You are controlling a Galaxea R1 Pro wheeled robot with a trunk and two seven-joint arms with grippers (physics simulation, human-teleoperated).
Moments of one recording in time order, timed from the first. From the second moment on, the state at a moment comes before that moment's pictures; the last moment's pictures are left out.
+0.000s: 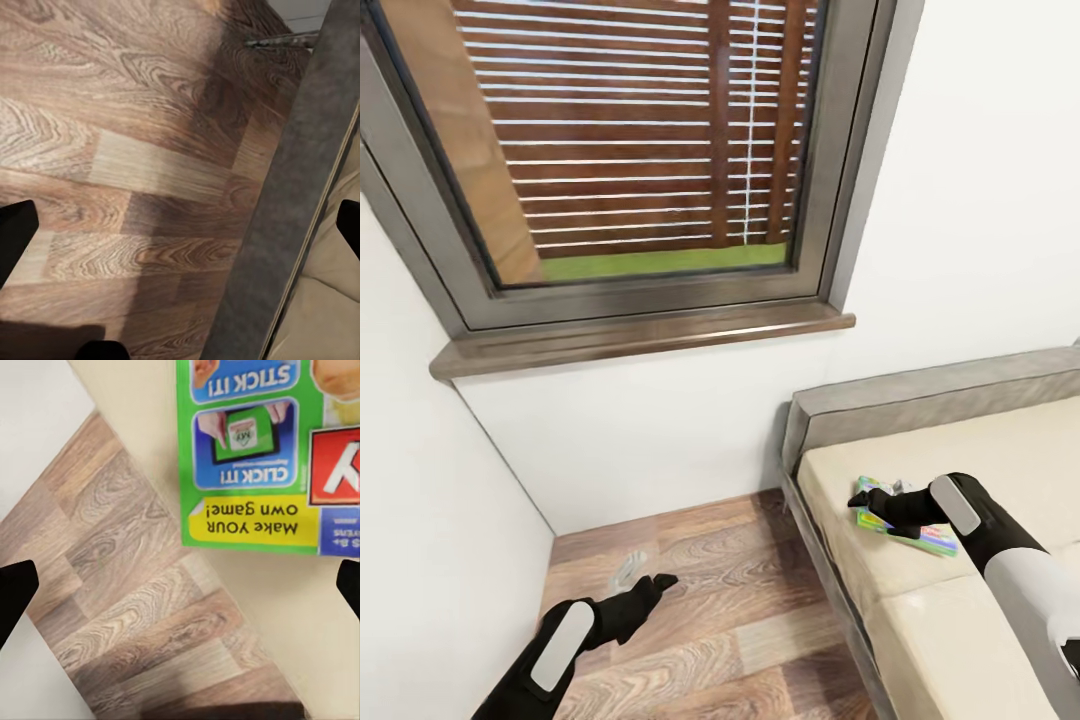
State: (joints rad) left arm -0.41 -0.03 -0.04 -0.80 0.92 0.59 0.04; right arm -0.87 -0.30 0.05 -0.56 -0.75 0.95 0.00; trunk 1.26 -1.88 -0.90
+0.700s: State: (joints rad) left arm -0.41 -0.03 -0.04 -0.80 0.91 0.59 0.04; right arm -0.87 -0.33 0.05 -0.59 -0.75 0.98 0.00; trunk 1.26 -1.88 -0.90
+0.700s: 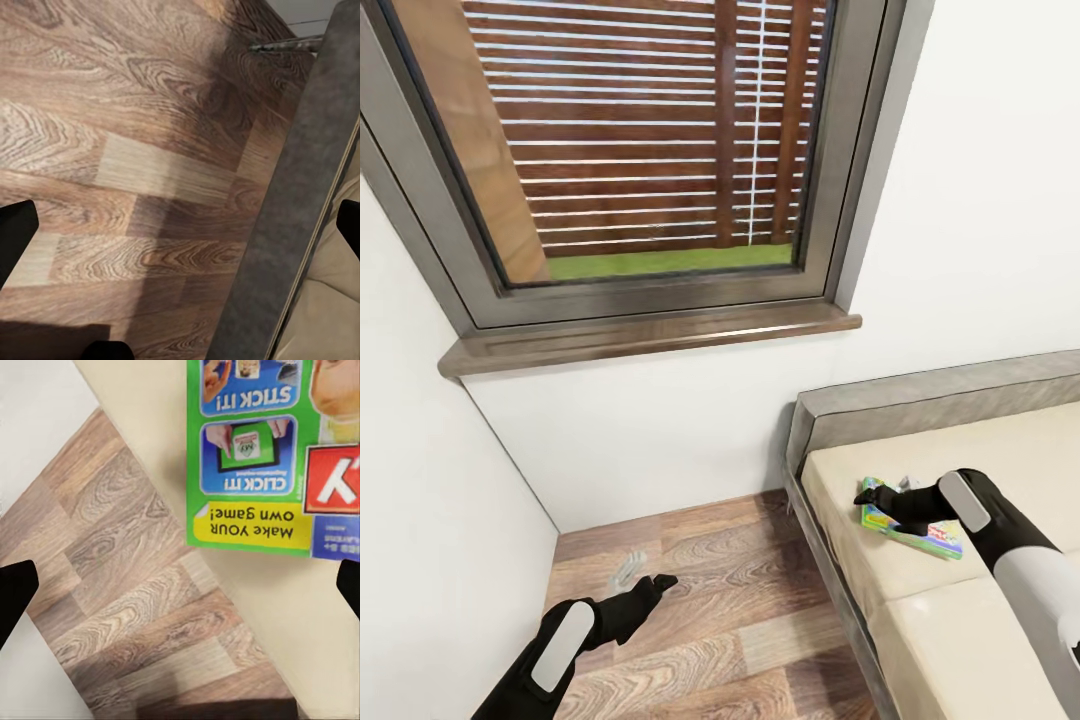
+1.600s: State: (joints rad) left arm -0.41 -0.03 -0.04 -0.80 0.91 0.59 0.04; right arm -0.72 -0.38 0.10 -0.99 -0.69 1.05 0.37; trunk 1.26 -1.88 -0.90
